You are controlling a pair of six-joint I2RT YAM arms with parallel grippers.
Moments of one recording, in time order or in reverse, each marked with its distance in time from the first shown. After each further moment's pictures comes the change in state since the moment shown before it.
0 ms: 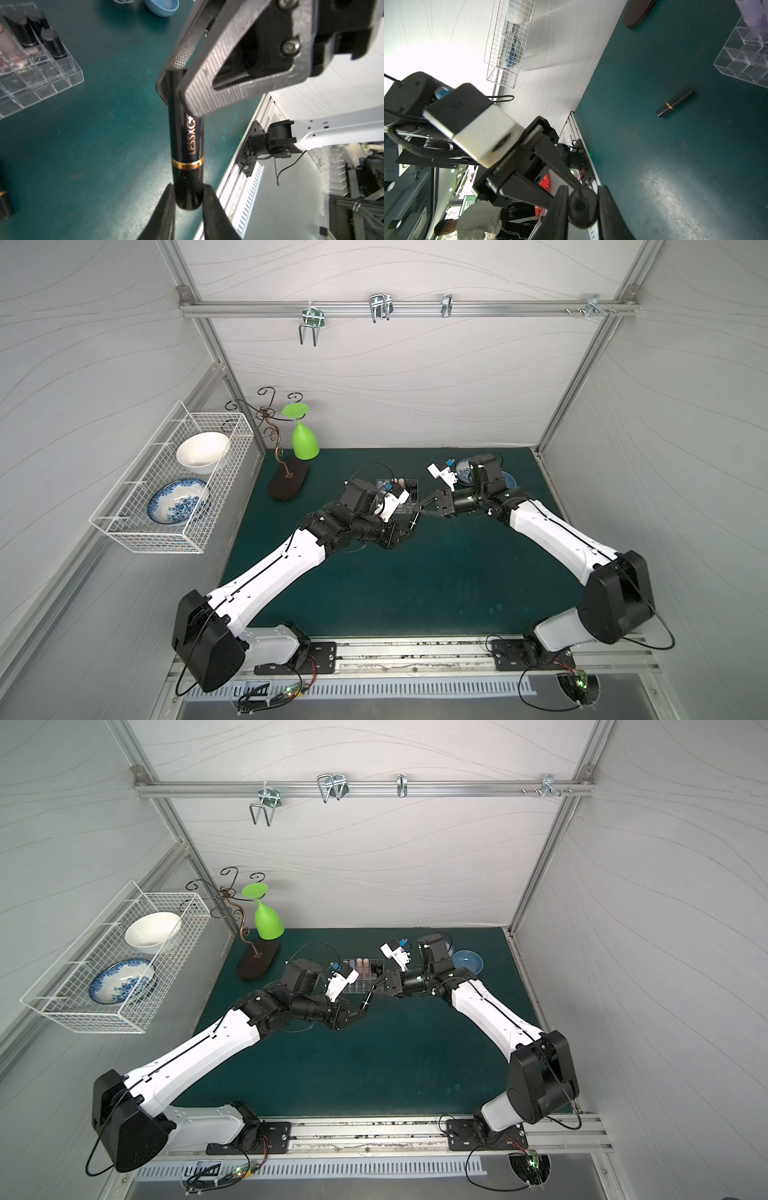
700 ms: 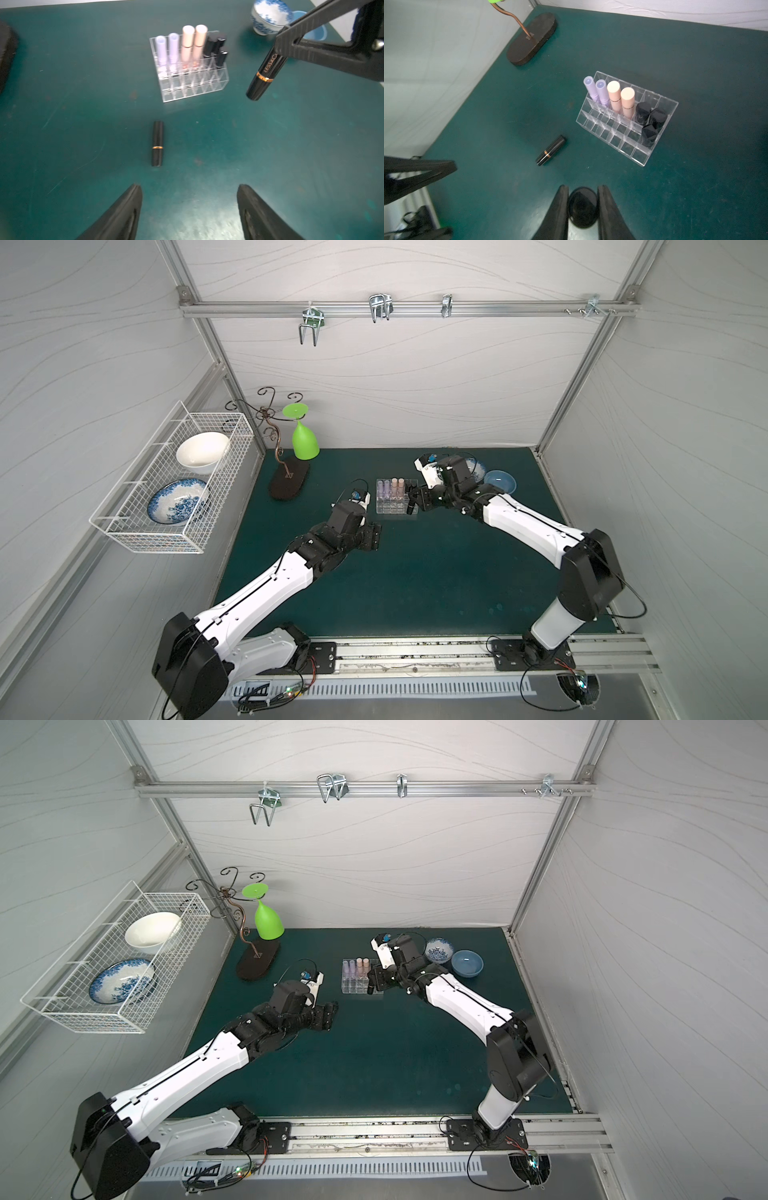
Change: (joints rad) left arm 0.048 -0.166 -0.290 0.134 -0.663 -0.056; right arm 0.164 0.194 0.142 0.009 0.847 -0.306
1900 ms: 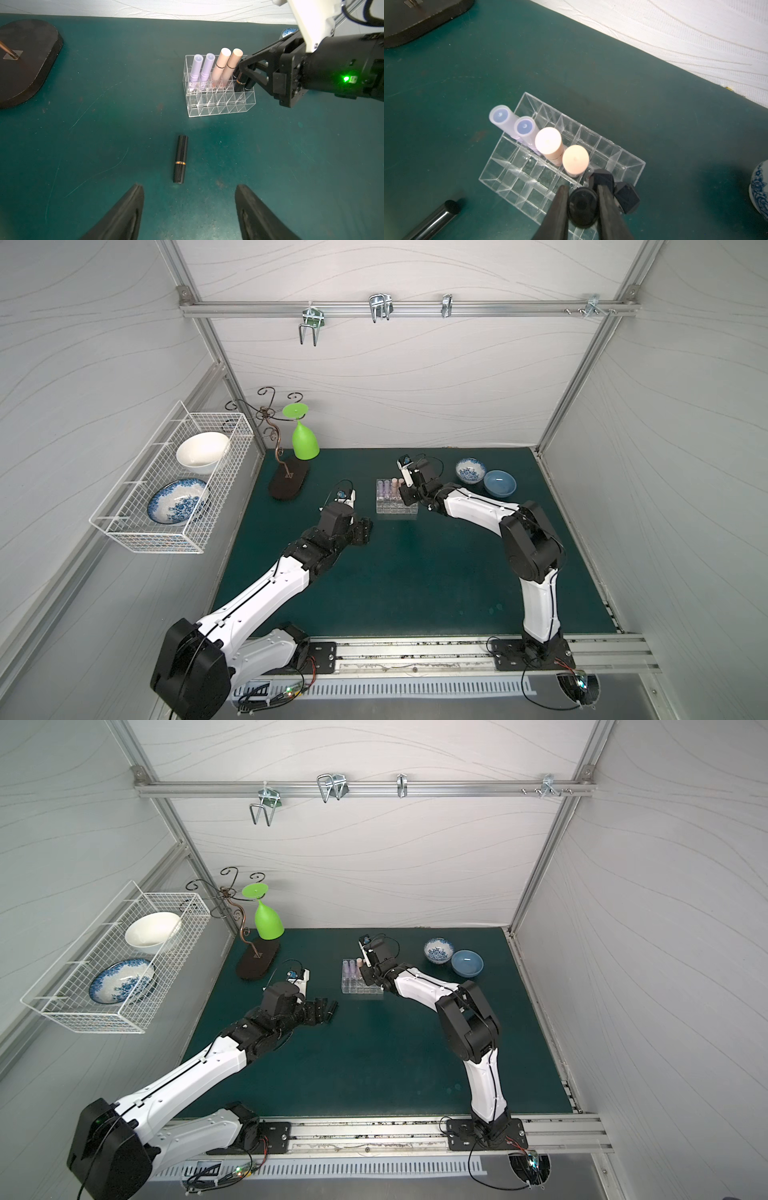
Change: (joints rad) left arm 0.083 -0.011 -0.078 0.146 -0.019 -0.013; right arm 0.031 0.362 0.178 0.174 0.350 -0.175
